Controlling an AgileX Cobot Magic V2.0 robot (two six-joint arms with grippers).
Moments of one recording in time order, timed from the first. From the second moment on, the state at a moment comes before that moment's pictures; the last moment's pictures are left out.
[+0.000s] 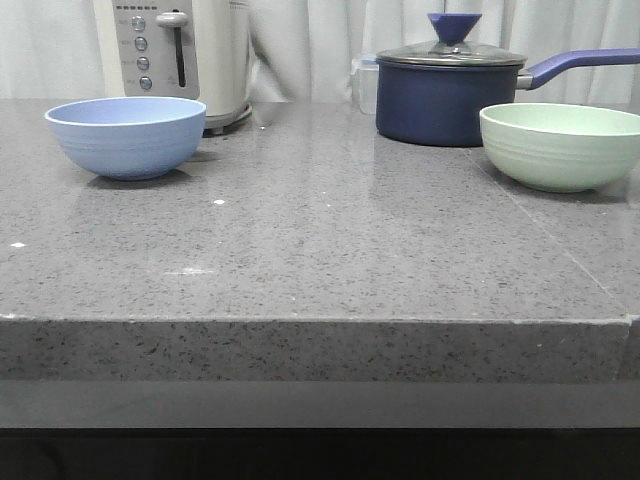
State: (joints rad) left arm -0.04 -0.01 0.01 -0.09 0.03 0.03; right arm -0.02 -0.01 0.03 0.08 -0.01 -0.06
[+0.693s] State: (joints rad) left arm -0.04 -0.01 0.01 -0.09 0.03 0.03; right arm -0.02 -0.01 0.03 0.08 -0.01 -0.06
